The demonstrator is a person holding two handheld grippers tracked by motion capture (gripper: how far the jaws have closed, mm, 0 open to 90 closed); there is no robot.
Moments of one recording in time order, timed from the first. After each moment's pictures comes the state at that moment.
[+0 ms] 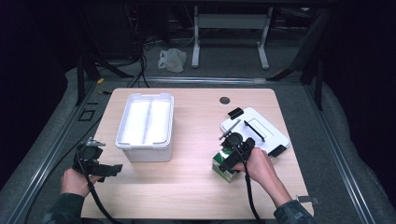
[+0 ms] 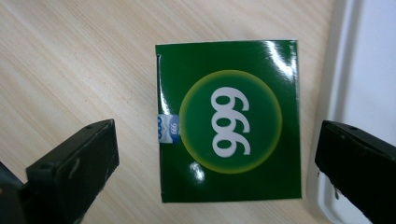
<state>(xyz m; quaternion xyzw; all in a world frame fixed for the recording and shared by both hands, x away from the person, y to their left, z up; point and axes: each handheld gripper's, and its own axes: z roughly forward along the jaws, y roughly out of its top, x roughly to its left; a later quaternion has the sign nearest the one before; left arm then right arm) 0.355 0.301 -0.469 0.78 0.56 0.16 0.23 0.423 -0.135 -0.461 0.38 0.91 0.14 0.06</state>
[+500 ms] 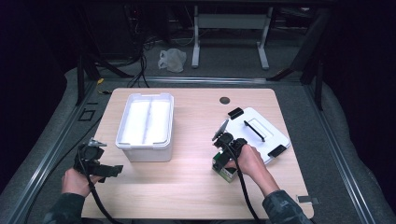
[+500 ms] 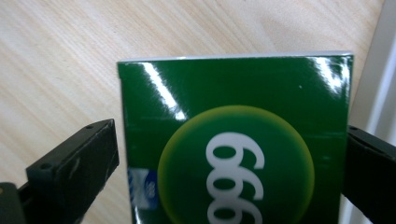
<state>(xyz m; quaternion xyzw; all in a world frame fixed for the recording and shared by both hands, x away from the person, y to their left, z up) 0.356 0.299 -0.471 0.78 0.56 0.16 0.22 0.450 -0.116 -0.495 0.39 0.92 0.07 0.02</state>
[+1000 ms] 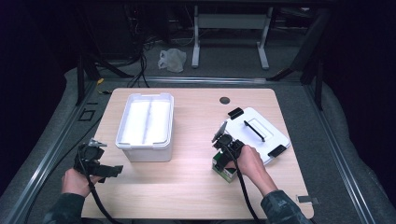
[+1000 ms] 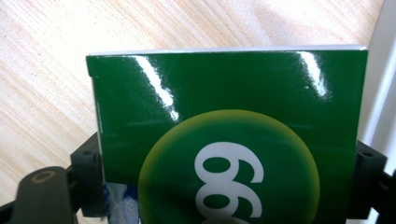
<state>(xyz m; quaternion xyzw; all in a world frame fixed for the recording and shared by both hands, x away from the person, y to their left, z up) 0.356 0.300 -0.472 0.79 0.56 0.16 0.22 0.452 -0.116 -0.503 0.38 0.92 0.06 0.03</state>
